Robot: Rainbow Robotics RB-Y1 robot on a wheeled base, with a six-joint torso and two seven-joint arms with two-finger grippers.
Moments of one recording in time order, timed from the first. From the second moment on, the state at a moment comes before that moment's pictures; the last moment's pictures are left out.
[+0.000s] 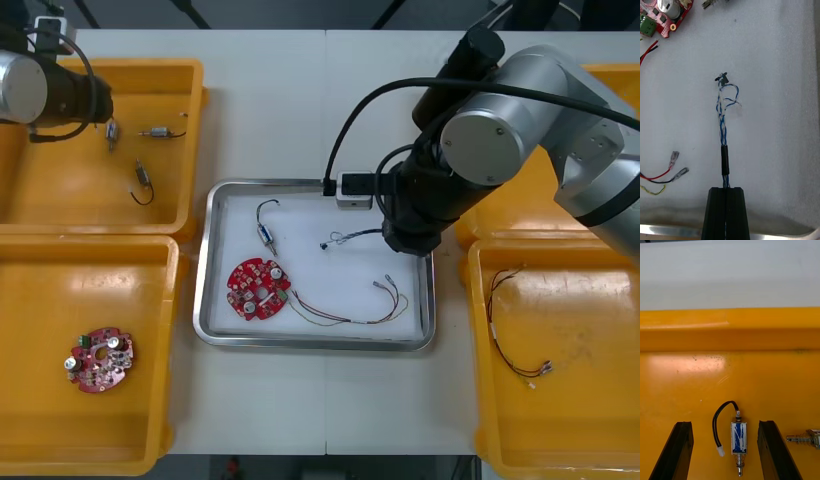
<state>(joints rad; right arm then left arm) -0.87 -0.63 0.61 -1.68 -0.96 1.53 2.20 -0.86 0.83 -0.36 -1.07 0.71 0.87 -1.33</state>
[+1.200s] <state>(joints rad) -0.89 -0.59 0.52 -1.68 -0.94 1.70 2.07 -0.86 0.79 -0.49 -0.98 0.71 0.76 -1.33</state>
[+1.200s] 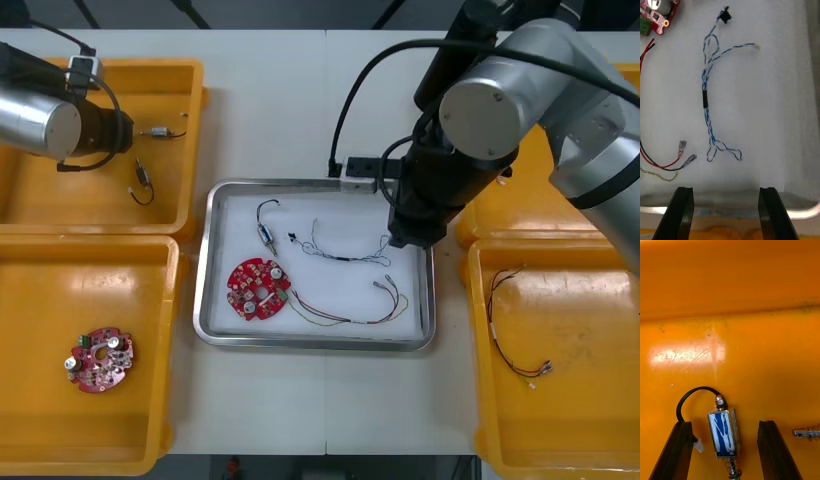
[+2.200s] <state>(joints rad) -0.71 -0.86 0.16 -2.01 -1.00 1.91 1.16 -0.88 0.79 -0.54 -0.98 0.70 0.74 -1.33</state>
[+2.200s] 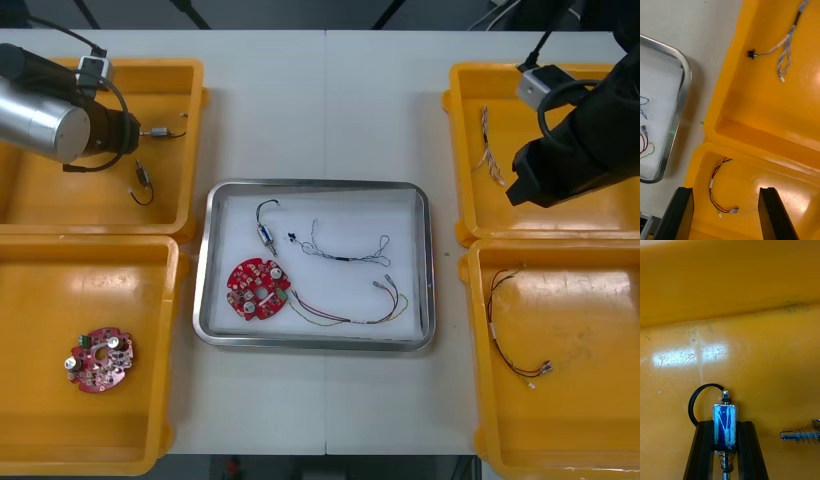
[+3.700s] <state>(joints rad) -0.15 -0.93 -0.28 -2.25 -0.98 1.92 0.96 -0.89 0.88 -0.10 -1.52 0.84 1.81 -1.30</state>
